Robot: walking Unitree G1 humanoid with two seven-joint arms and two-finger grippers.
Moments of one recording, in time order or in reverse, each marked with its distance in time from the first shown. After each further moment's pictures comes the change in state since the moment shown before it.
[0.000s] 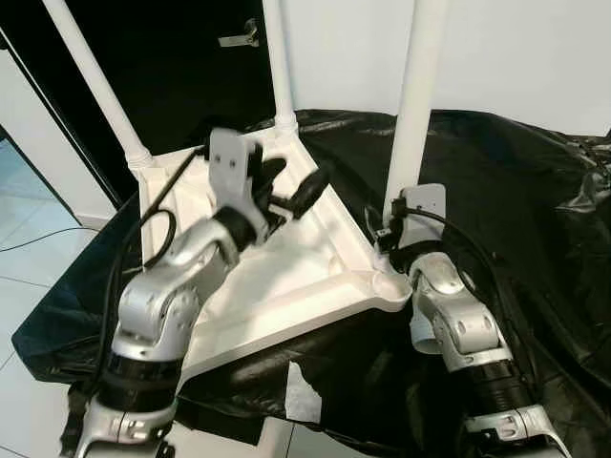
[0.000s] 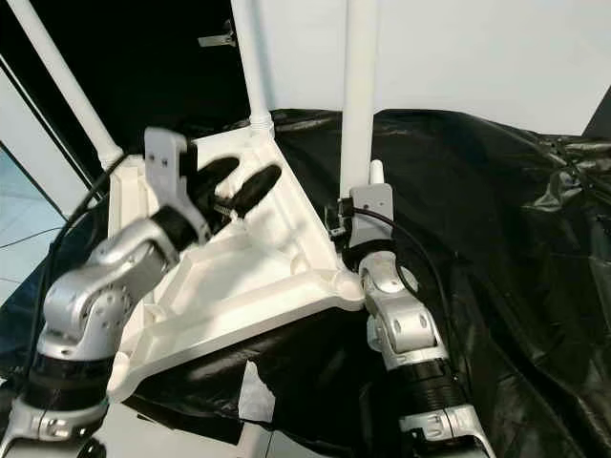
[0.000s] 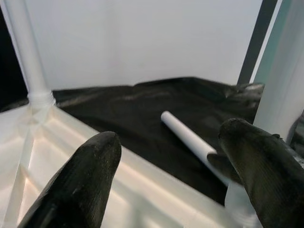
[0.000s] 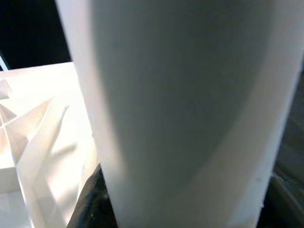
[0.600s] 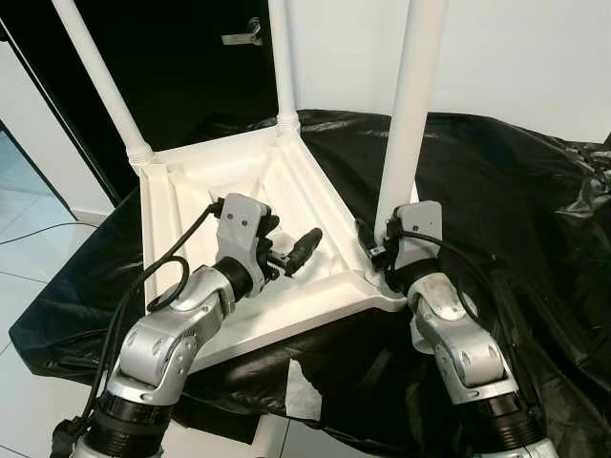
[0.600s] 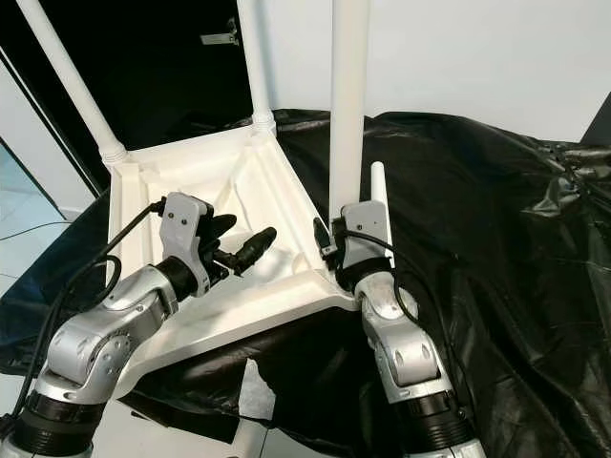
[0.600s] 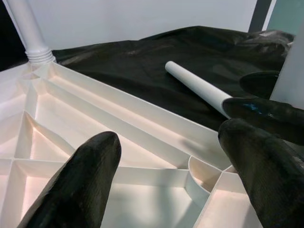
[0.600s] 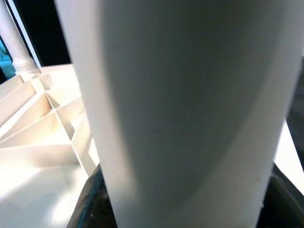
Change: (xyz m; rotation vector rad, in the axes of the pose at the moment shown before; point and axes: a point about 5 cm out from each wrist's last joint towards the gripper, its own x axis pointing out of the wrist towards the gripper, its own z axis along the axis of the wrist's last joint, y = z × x) left arm -0.020 -0.008 -0.041 0.082 0.154 0.015; right arm -0.029 0.019 -0.004 0.030 -0.043 0.088
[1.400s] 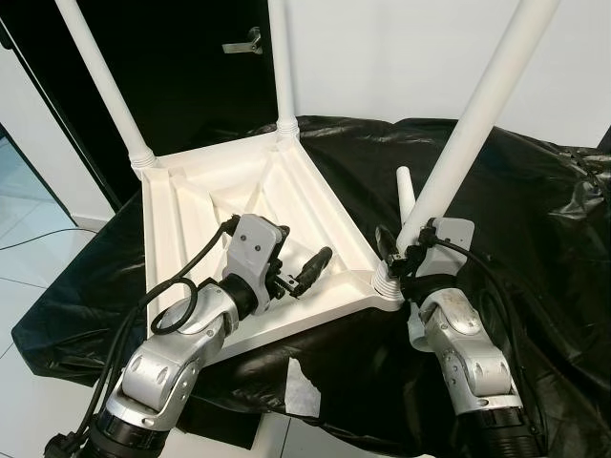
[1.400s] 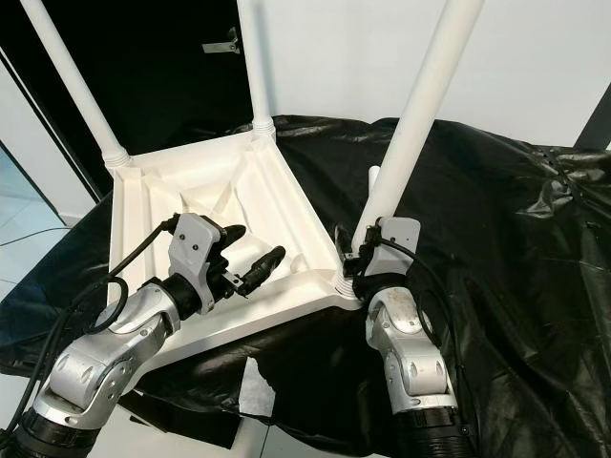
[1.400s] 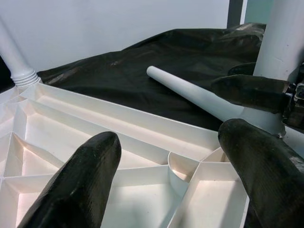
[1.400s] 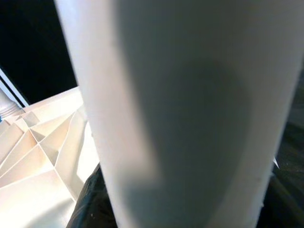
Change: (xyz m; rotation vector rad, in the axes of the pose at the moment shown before) left arm -0.006 -0.013 -0.008 0.098 -0.008 -0.037; right arm -0.006 -0.025 -0.021 0.215 0.028 -0.146
